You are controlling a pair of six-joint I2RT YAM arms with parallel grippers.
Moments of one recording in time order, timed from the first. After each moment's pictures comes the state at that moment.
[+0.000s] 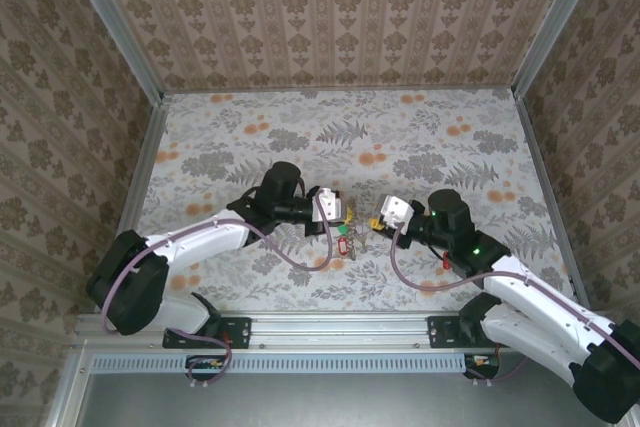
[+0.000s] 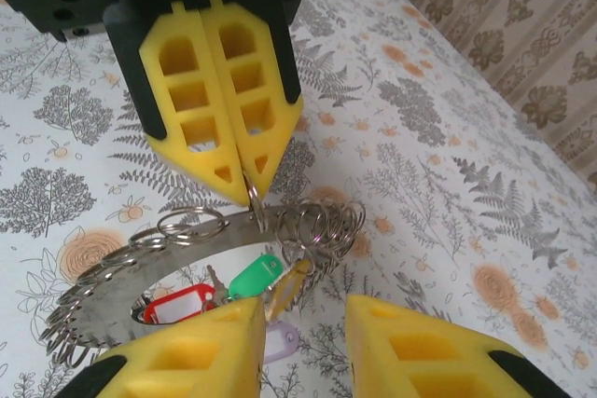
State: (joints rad) left arm -0.79 1.38 0.75 0.11 0.66 0.67; right arm 0.55 0.84 0.48 -0.07 -0.32 -0.52
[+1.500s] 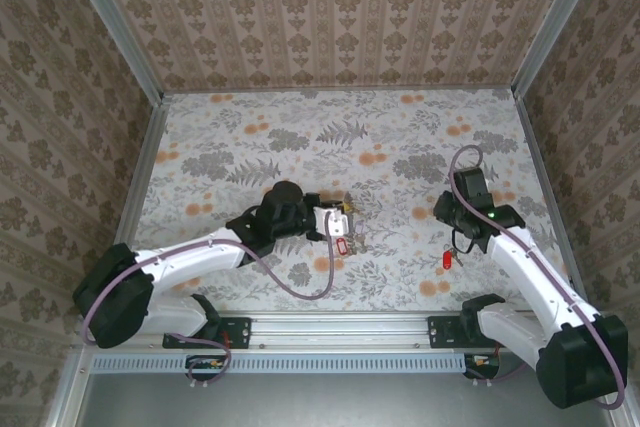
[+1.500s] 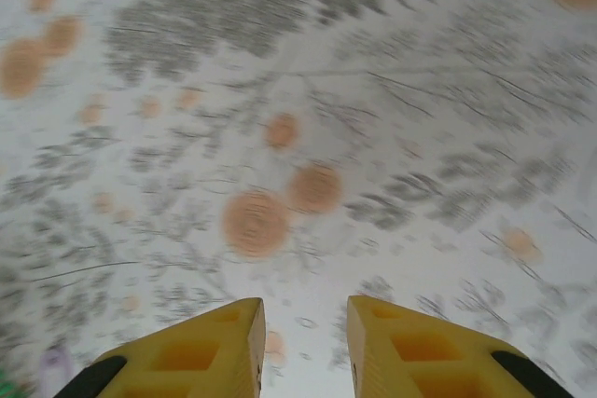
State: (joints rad) left arm -0.91 1.28 0.65 0.24 0.26 0.81; right arm 0.19 0.98 0.68 -0.68 0.19 0.68
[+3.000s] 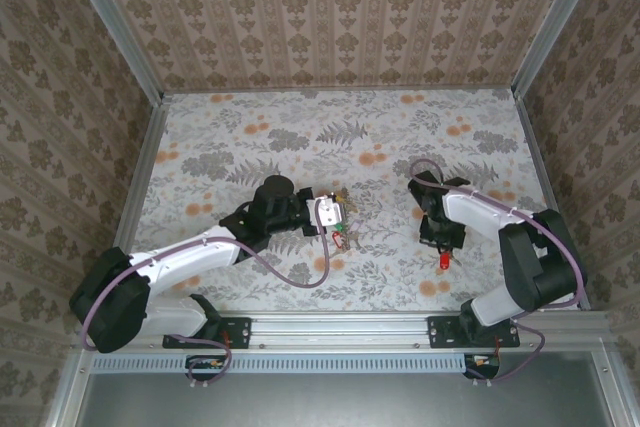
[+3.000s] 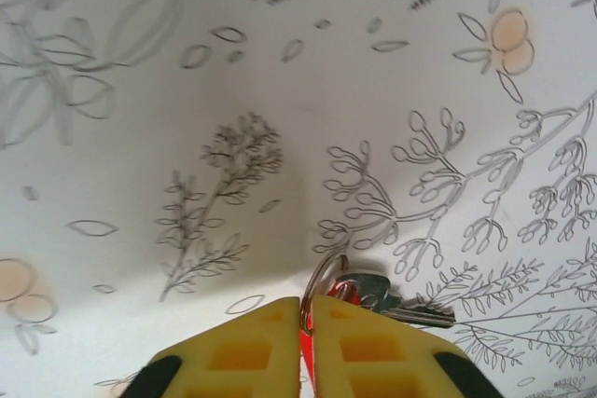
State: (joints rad) left arm -0.85 1.26 0.65 0.24 0.33 0.70; right arm 0.33 1.50 0.81 -0.95 0.24 0.73
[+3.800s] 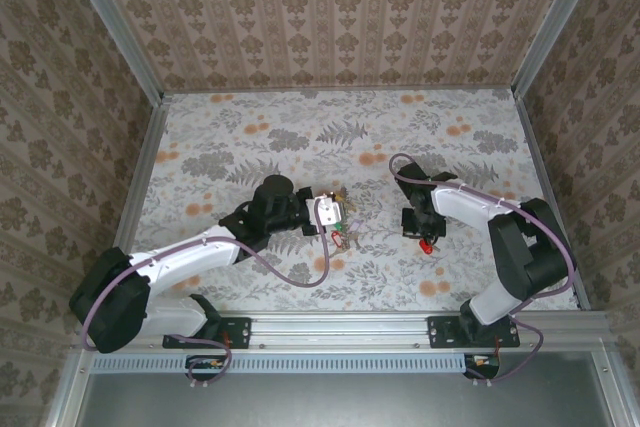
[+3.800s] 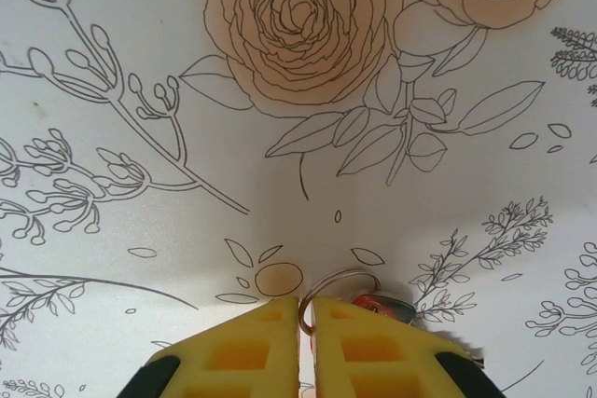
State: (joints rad) left arm -0.85 1.26 0.65 0.24 0.33 0.69; right arm 0.38 1.58 0.88 -0.82 0.10 0.56
